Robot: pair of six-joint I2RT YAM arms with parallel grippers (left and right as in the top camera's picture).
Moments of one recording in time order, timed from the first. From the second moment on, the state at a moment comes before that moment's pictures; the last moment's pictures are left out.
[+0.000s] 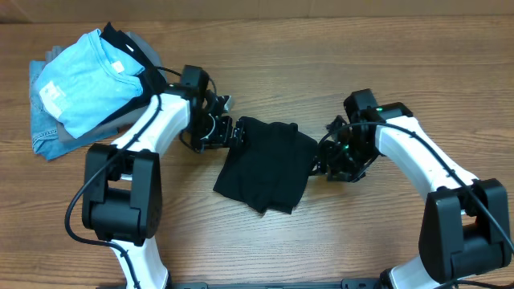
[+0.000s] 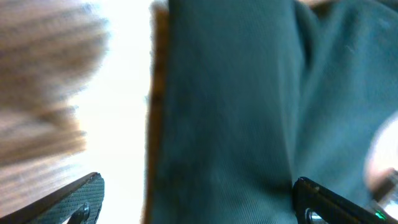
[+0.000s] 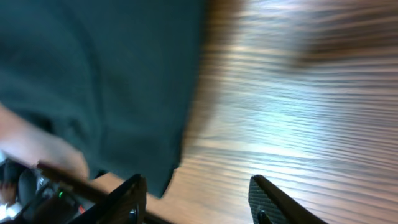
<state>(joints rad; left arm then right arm) -0.19 1.99 1.39 -0.91 0.51 -0.05 0.22 1.73 1.15 -1.04 -0.50 0.25</state>
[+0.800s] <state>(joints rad) -0.15 1.99 1.39 -1.15 0.60 0.24 0.24 1.69 1.12 -1.03 -0.43 0.33</state>
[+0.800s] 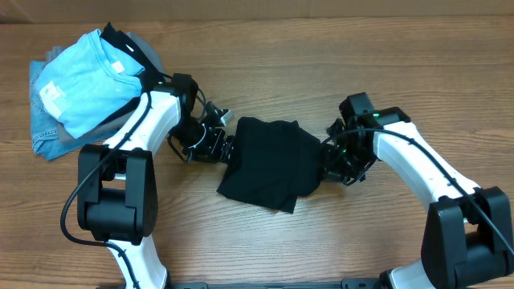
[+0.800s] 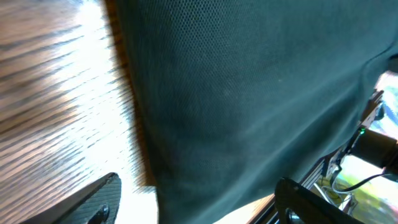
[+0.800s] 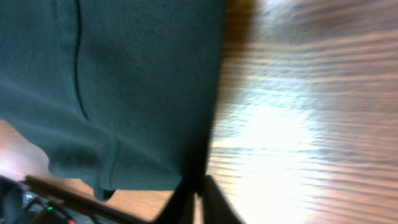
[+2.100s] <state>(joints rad) -0.13 1.99 1.33 -1.01 0.61 0.11 0.37 1.73 0.85 -0.68 -0.57 0.62</state>
